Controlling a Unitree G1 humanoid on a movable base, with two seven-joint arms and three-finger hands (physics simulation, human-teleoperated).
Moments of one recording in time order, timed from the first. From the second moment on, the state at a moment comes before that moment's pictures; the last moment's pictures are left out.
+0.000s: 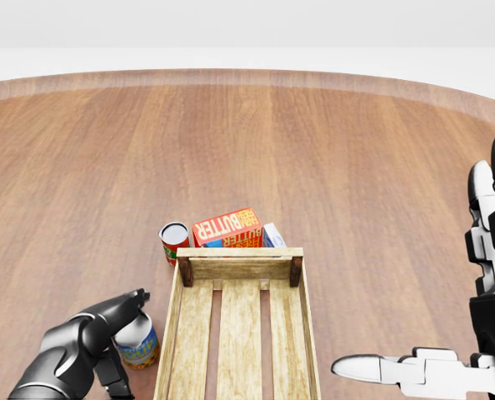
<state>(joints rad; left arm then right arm) -0.57 0.20 -0.07 1.04 1.00 0.09 -0.33 0.28 0.04 -0.12 -0.87 -0.19 0.09 0.14</state>
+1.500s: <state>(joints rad) -0.52 0.29 0.05 0.13 1.07 0.09 -0.70 0.30 0.05 -0.12 -0.89 -0.17 0.09 0.14</state>
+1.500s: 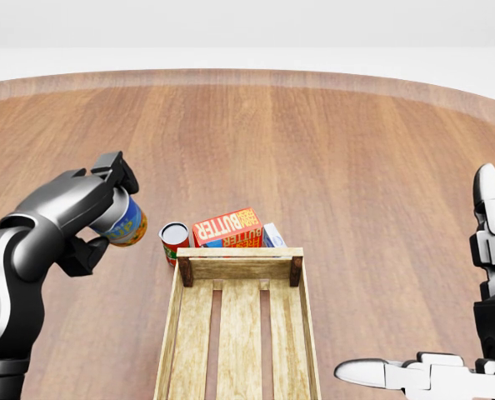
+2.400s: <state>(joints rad) -0.39 -0.02 -0.20 -0.07 1.22 0.09 -0.70 0.28 0.04 -0.10 -0.89 -0.17 0.09 0.12</state>
